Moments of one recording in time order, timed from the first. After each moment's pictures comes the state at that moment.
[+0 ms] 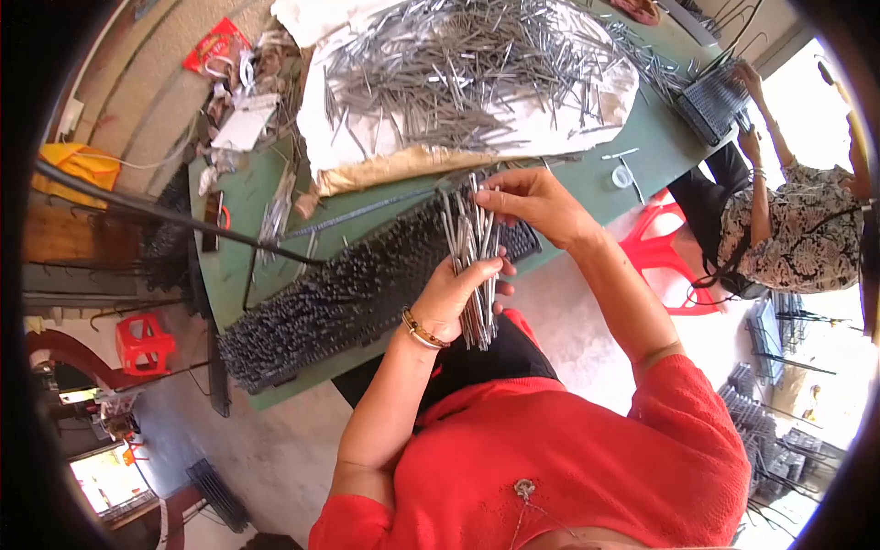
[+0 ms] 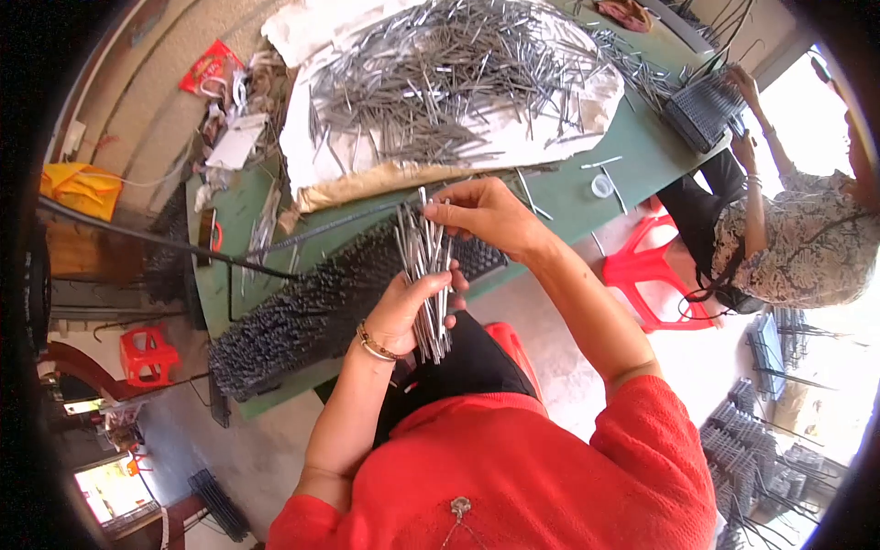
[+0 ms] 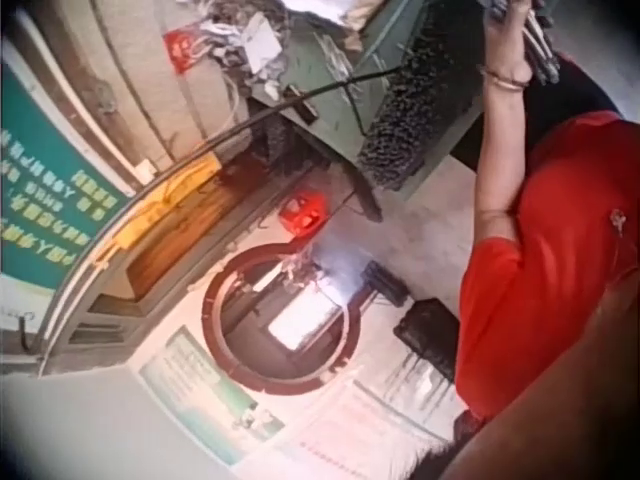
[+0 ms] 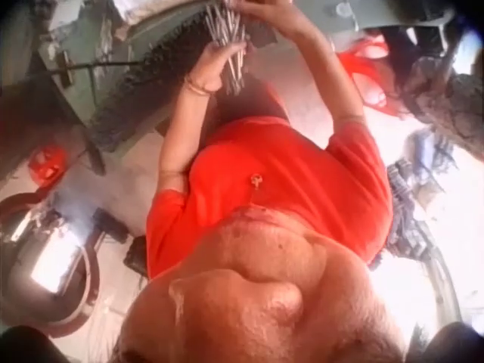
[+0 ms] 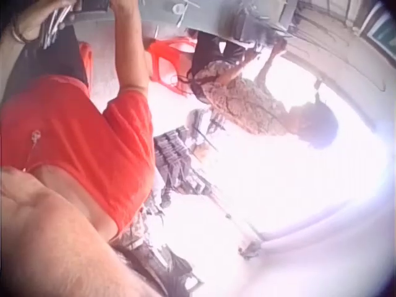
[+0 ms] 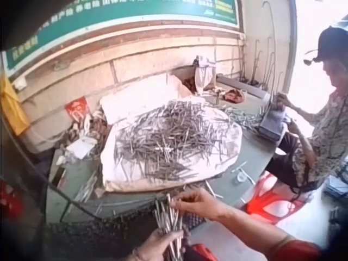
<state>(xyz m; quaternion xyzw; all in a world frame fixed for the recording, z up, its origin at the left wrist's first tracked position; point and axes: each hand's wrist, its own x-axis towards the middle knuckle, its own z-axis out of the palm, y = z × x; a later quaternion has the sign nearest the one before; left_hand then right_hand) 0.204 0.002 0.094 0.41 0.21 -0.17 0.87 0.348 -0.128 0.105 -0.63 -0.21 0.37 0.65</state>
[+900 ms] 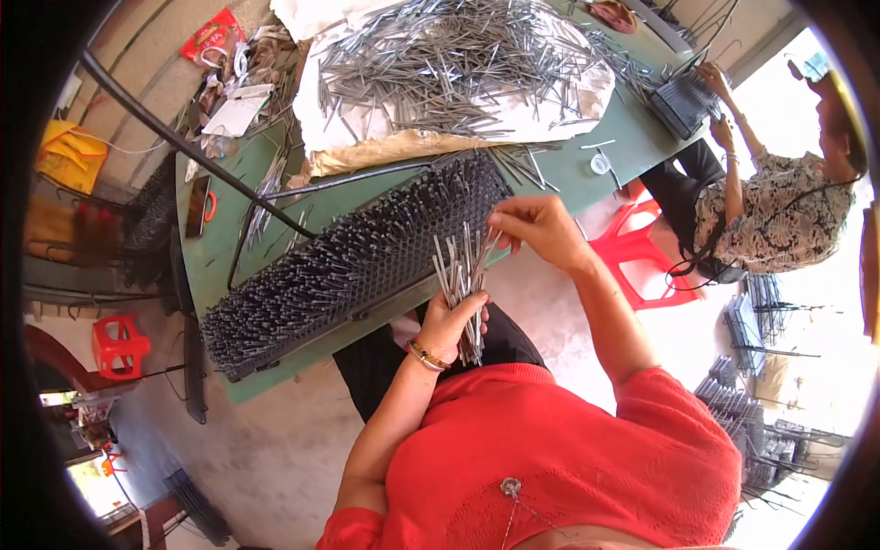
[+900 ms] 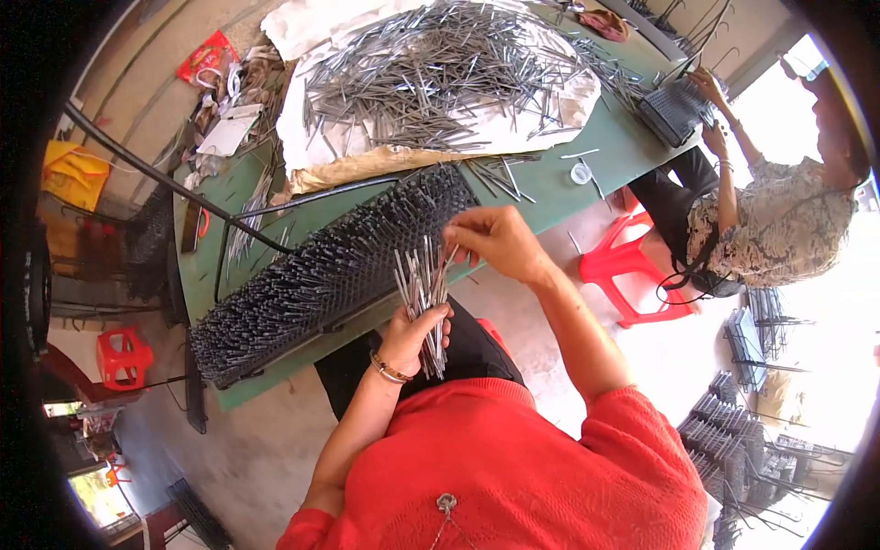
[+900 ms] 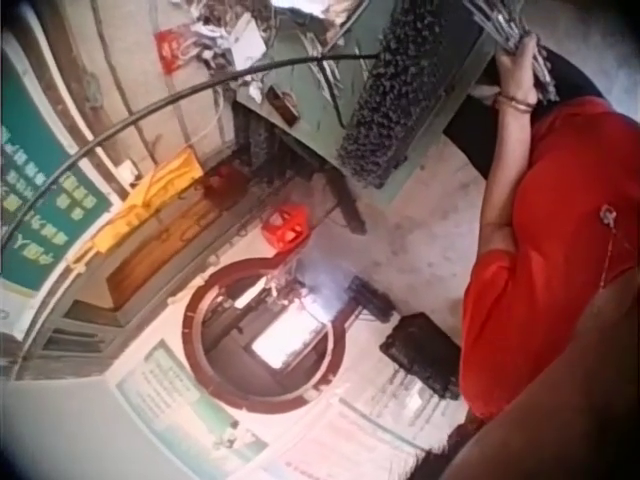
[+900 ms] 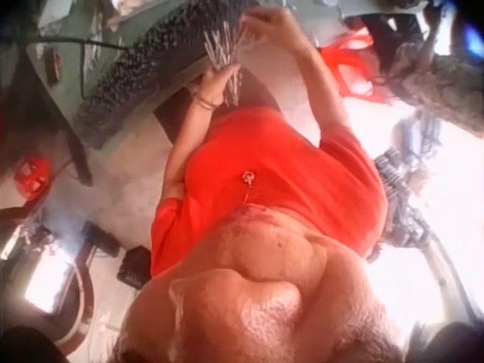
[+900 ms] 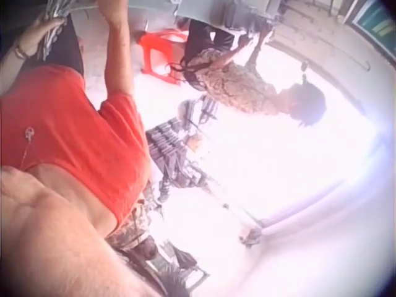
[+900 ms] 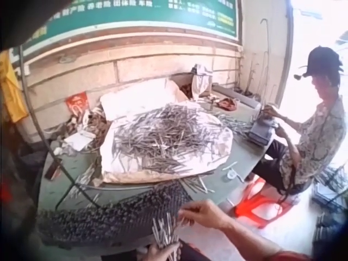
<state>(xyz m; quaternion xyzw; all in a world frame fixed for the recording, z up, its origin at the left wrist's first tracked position) 0.119 -0.027 0.025 0.42 0.23 -0.11 0.87 0.281 -0.163 0.089 -0.70 -0.22 0.30 0.61</state>
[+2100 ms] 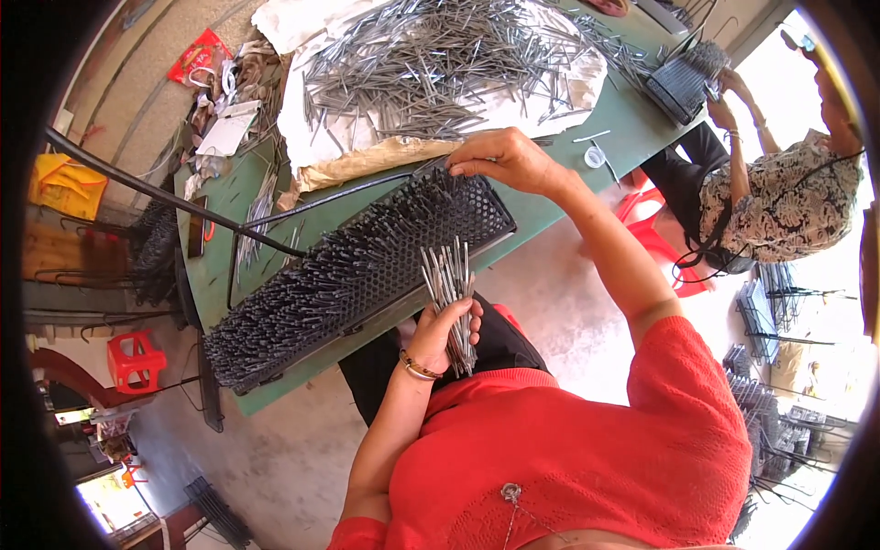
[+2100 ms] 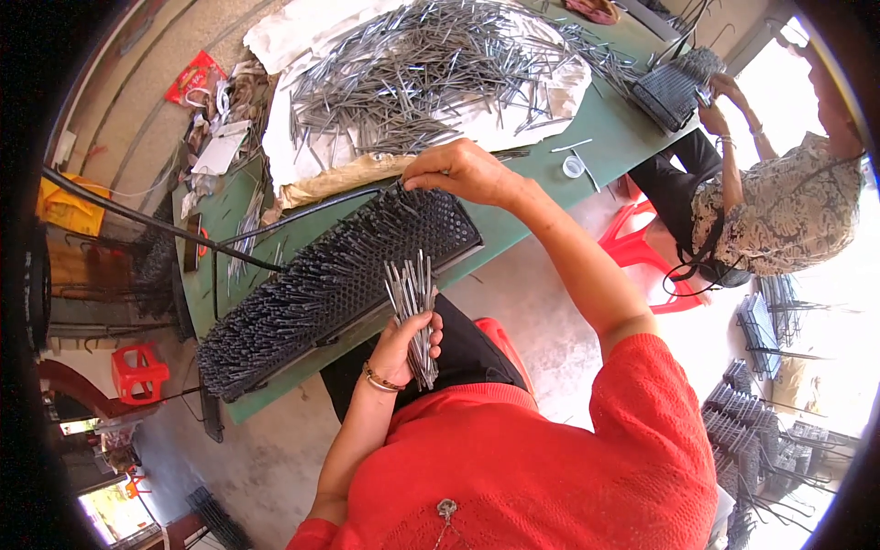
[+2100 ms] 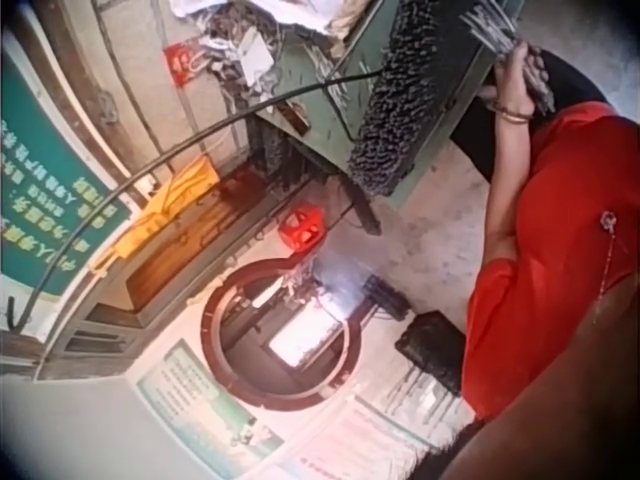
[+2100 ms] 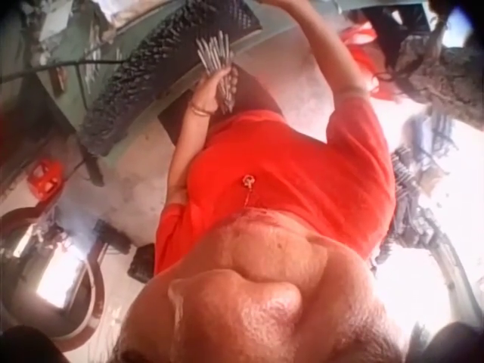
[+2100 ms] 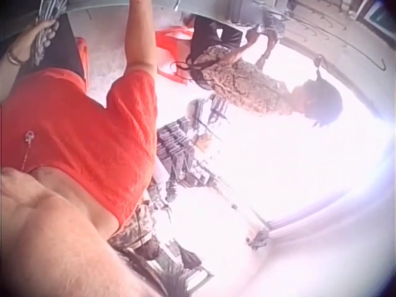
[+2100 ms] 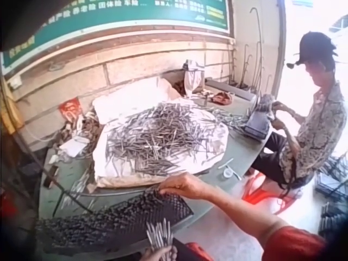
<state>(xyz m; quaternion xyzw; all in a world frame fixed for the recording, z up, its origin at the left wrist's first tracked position) 0.125 -0.028 0.031 0.35 0.25 -0.15 0.89 0.382 -0.137 0.096 -0.68 -0.58 0.04 0.45</state>
